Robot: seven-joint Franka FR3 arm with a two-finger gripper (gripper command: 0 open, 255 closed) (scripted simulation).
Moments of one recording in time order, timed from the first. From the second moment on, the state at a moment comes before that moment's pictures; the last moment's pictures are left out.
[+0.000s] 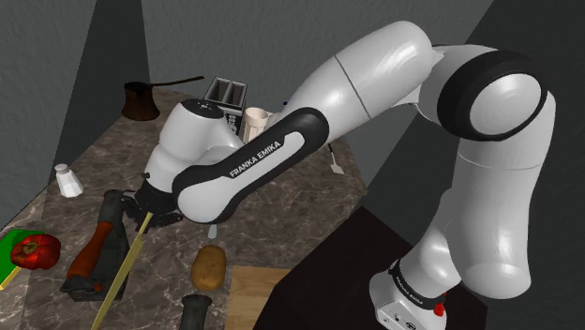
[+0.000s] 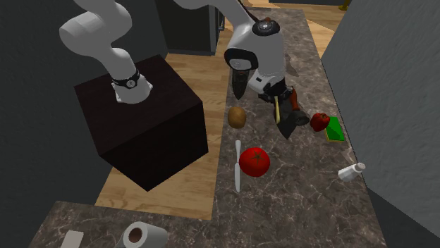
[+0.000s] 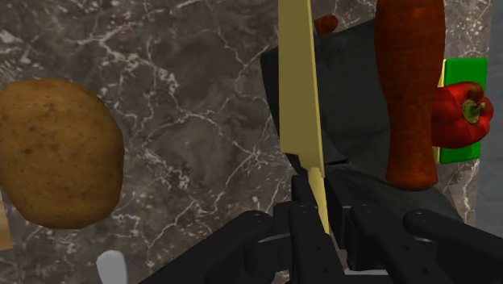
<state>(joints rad) 0.43 0.50 0.27 -1.98 0.08 2.79 1.33</state>
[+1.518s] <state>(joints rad) 0.40 0.29 0.29 -1.93 0.11 2.54 1.34</state>
